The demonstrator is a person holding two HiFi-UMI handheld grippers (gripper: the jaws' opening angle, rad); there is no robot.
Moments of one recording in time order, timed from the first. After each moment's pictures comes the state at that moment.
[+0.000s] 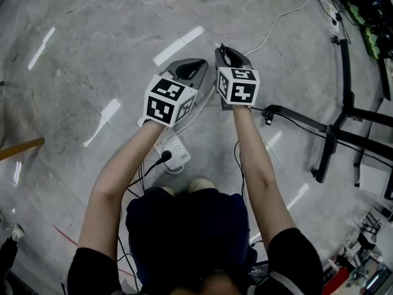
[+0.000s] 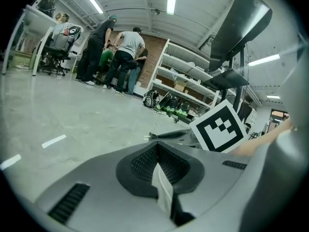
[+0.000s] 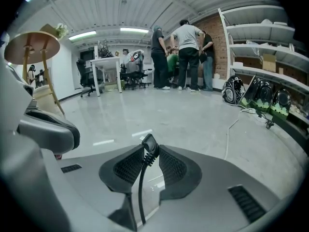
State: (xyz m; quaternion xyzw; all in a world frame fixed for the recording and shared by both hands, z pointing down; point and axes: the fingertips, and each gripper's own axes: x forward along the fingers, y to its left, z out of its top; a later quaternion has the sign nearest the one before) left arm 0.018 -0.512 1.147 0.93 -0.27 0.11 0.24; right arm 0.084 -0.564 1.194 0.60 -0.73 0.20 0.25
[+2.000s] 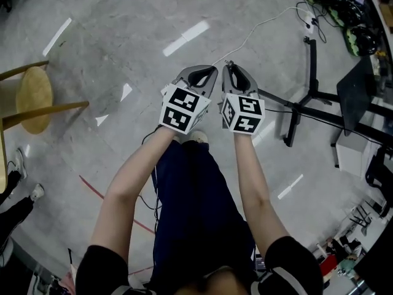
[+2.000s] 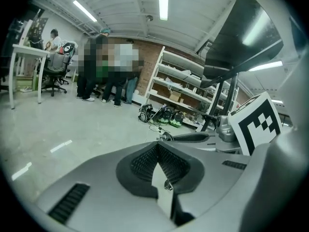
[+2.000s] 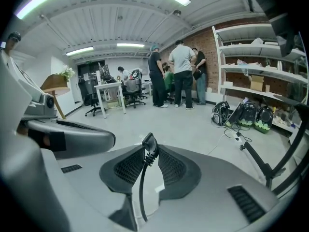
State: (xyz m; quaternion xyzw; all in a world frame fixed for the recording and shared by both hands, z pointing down) left arm -0.030 -0.425 0.753 0.92 -0.29 0.13 0.22; right arm 0.020 -0.437 0.776 0.62 -0.72 0.21 0.20
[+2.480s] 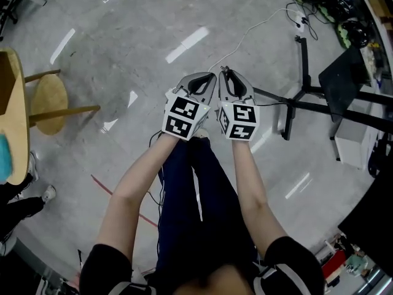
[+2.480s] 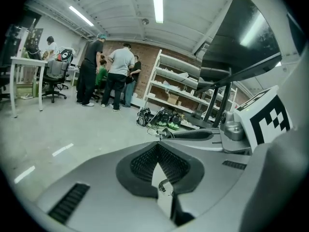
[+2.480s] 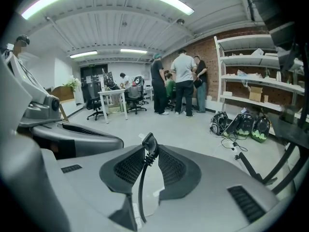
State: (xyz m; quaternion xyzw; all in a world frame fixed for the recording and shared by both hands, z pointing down) left arm -0.037 -0.399 0.646 0.92 -0.29 0.13 0.21; right arm 0.002 -0.409 0.659 0.63 -0.73 0.18 0.20
